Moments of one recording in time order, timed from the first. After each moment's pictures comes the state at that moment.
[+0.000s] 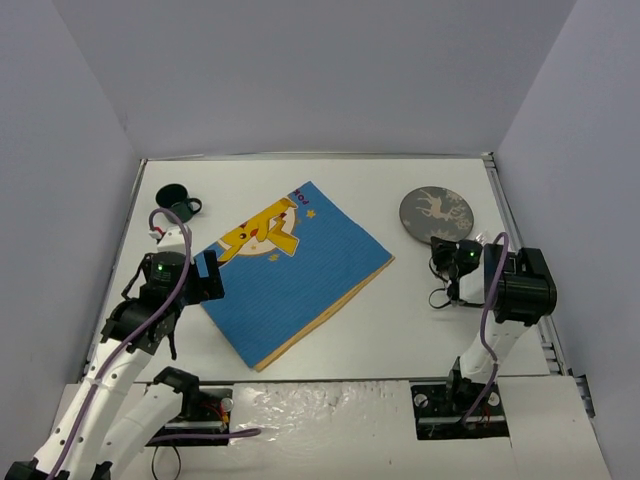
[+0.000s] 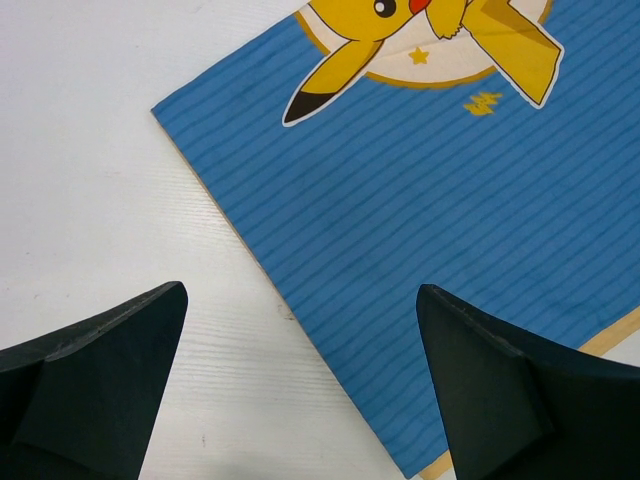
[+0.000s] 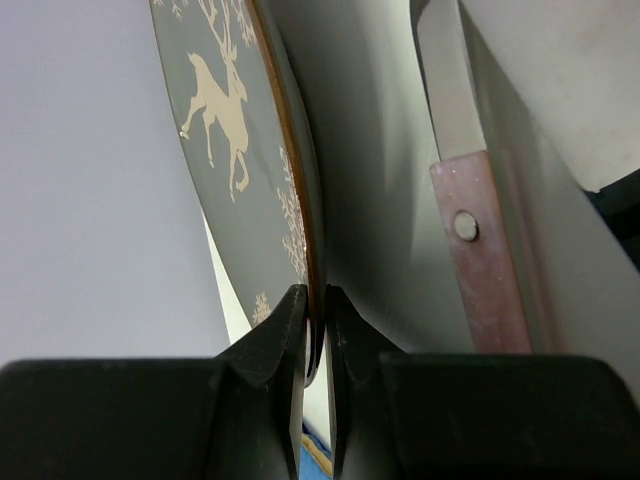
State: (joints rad) left arm -0.32 0.69 0.79 -0.78 -0.27 -0.34; right arm -0.13 1.85 0.45 0.94 -0.01 1.47
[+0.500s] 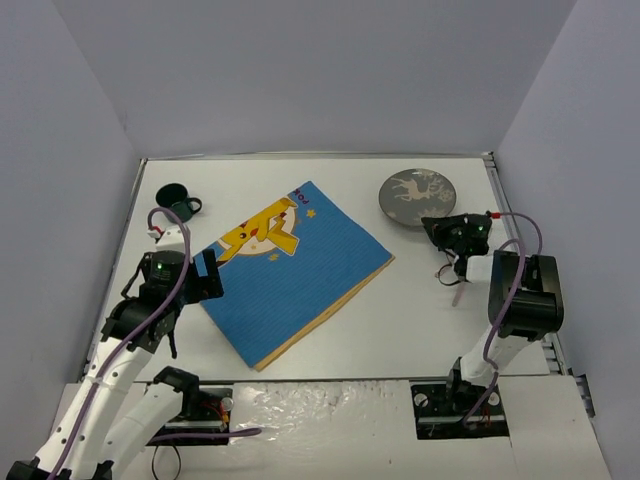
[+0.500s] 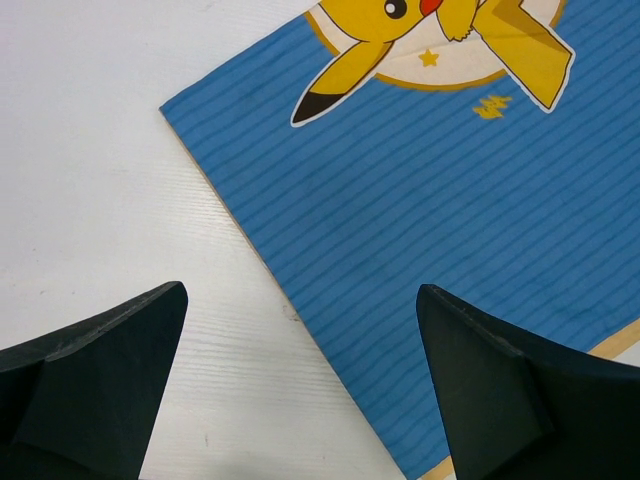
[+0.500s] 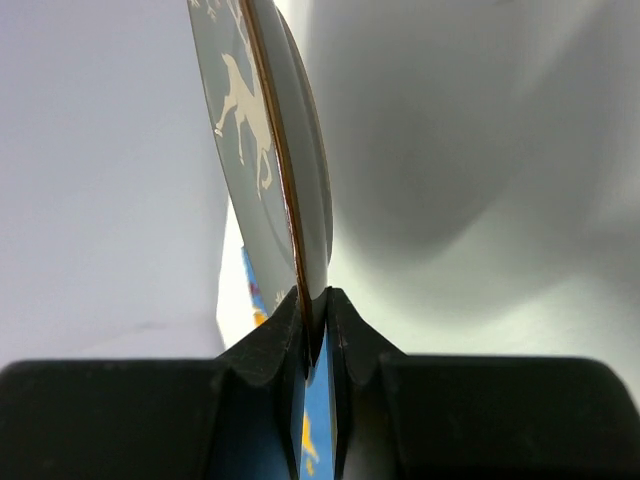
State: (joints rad) left arm -0.30 0.70 0.79 -0.78 -0.27 -0.34; right arm -0.14 1.72 0.65 0.65 -0.30 1.25
